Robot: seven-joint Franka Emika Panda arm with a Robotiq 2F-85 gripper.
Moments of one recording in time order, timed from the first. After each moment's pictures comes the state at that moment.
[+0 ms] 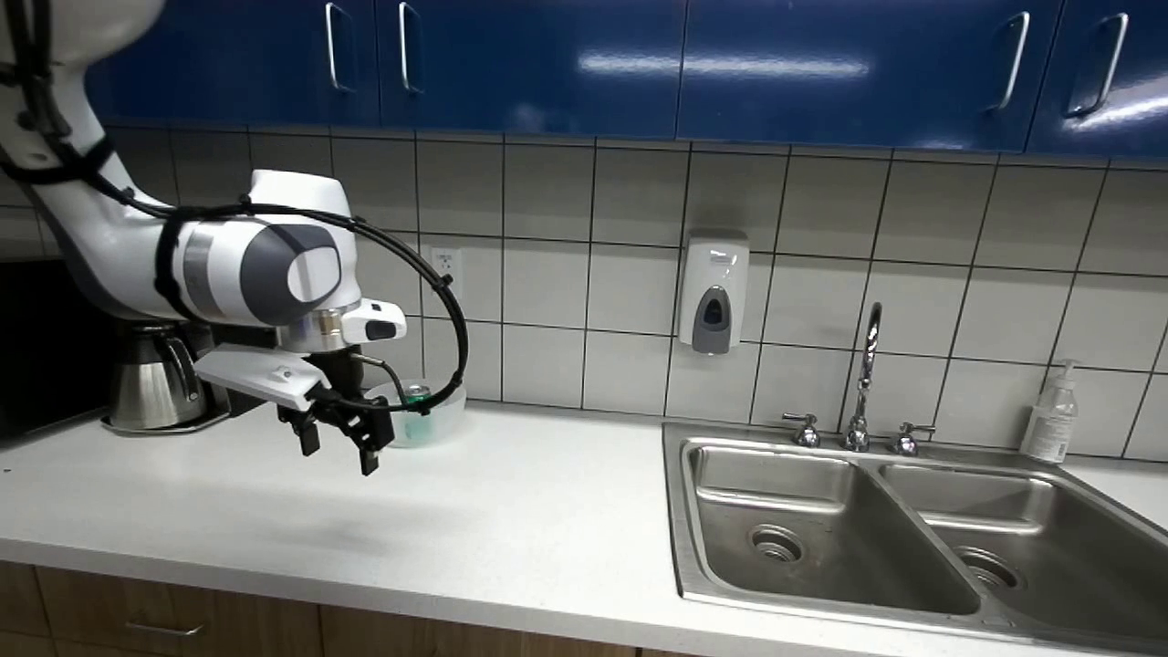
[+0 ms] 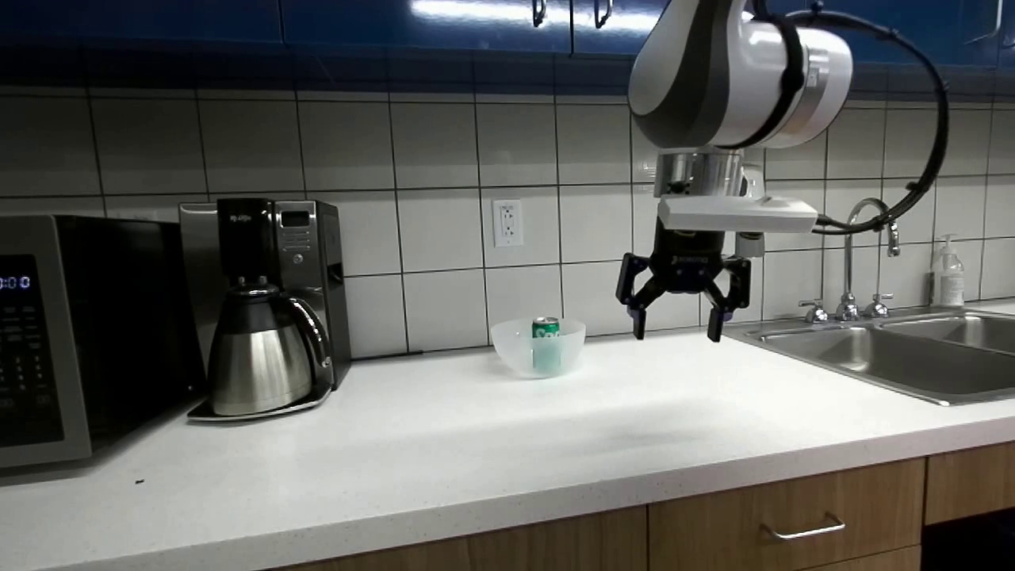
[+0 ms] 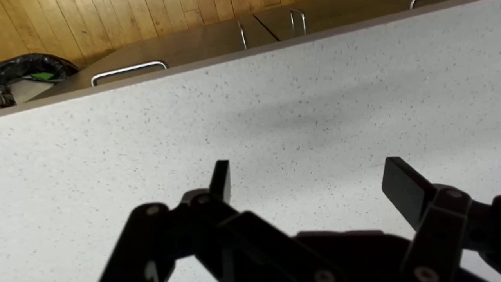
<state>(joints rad) 0.04 -0.05 0.08 -2.60 0.06 2.71 0.21</state>
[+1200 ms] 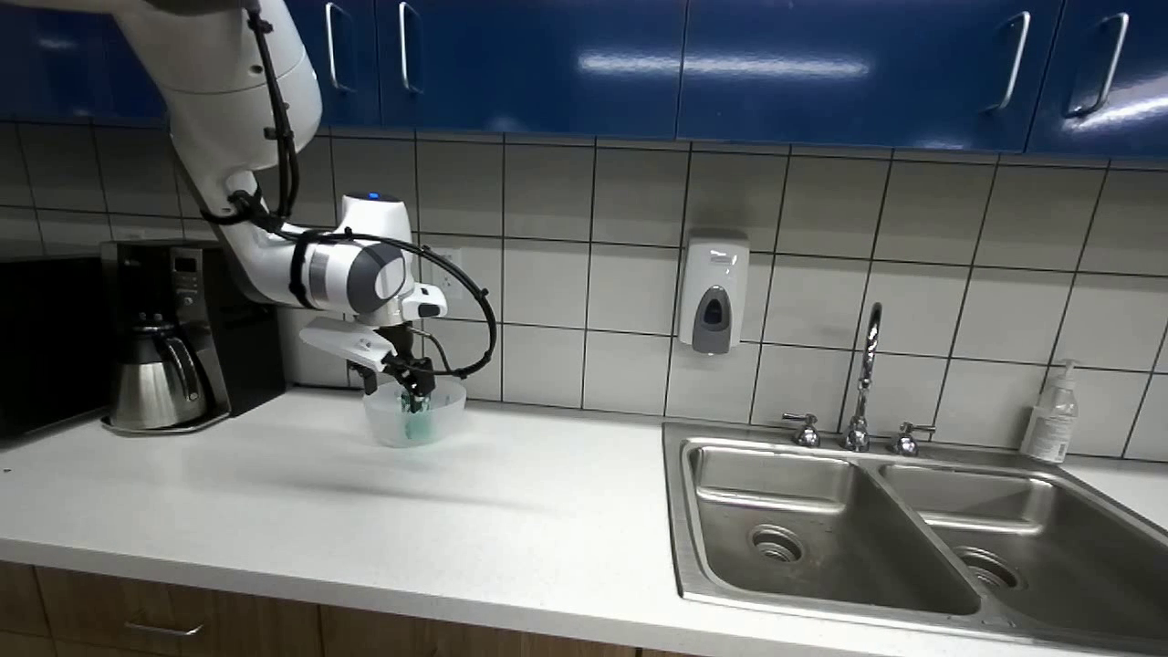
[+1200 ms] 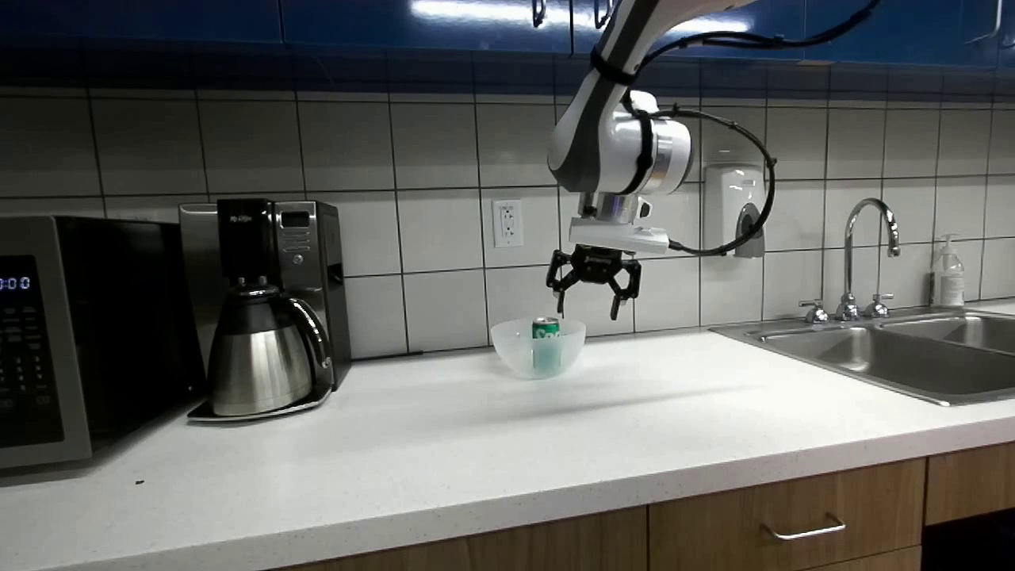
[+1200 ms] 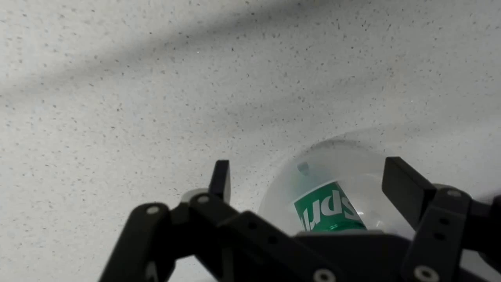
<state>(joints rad) 0.07 0.42 0.07 -1.98 0.10 2.70 0.21</state>
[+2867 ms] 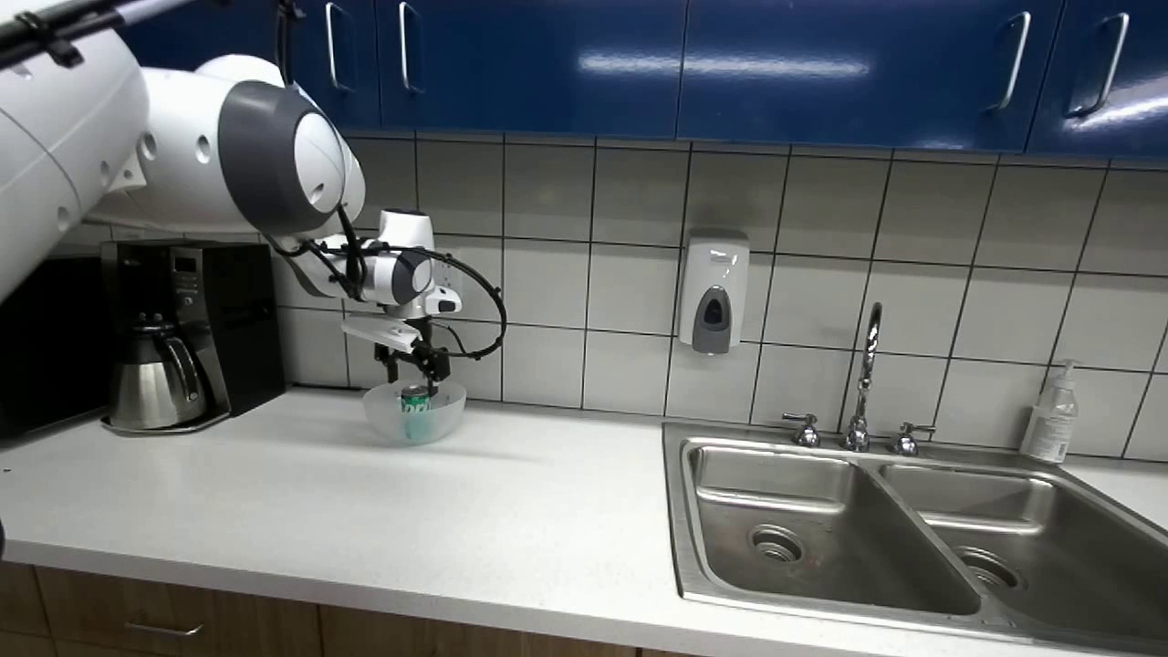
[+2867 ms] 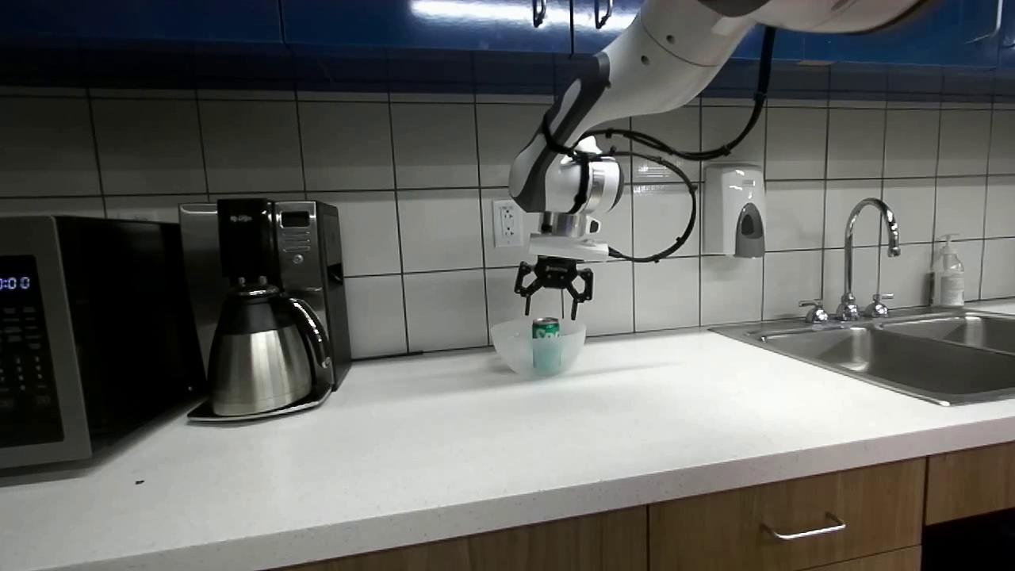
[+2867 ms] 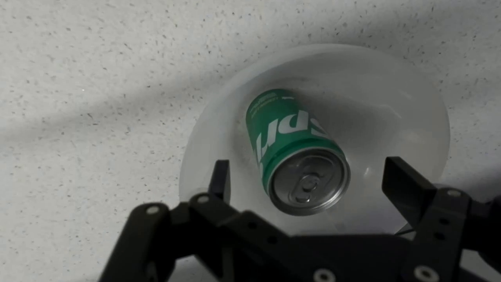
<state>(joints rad) 0.14 0.89 0.00 -1.21 0.08 2.34 0.24</state>
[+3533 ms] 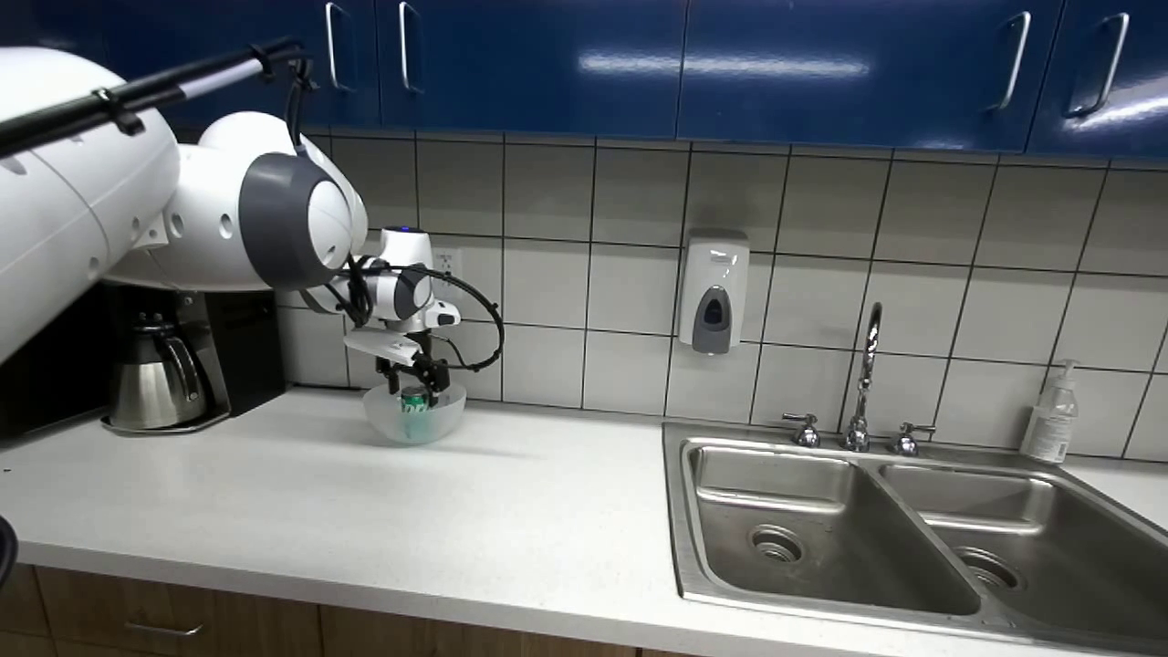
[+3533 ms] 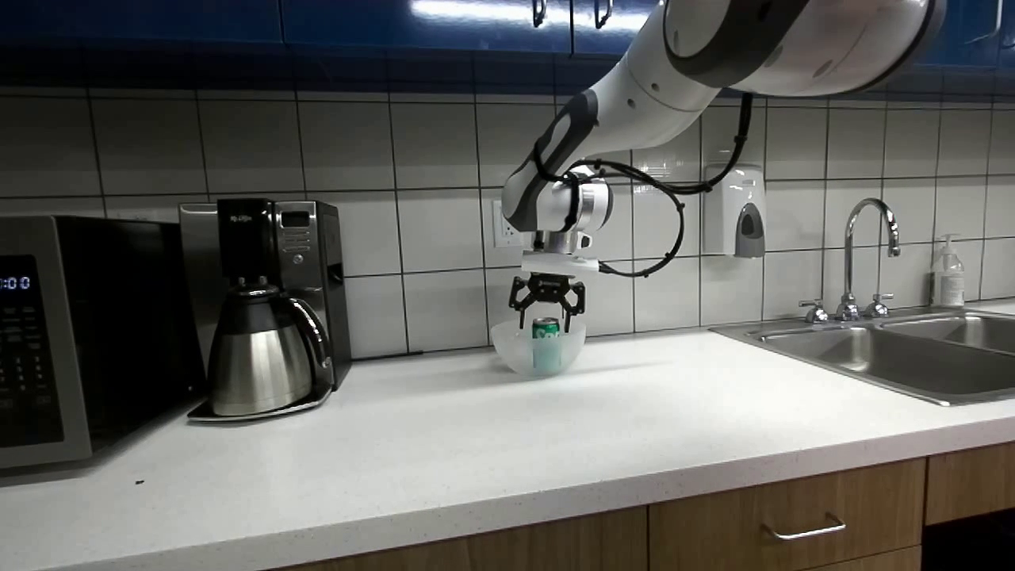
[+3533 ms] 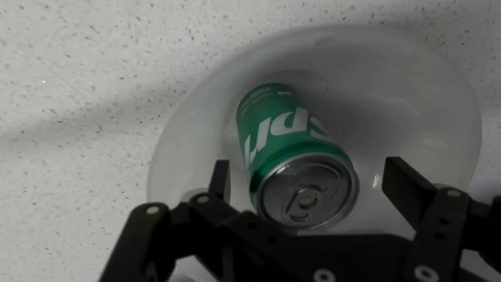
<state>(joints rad) 0.16 1.03 -0.01 -1.02 0.08 2.29 0.25</state>
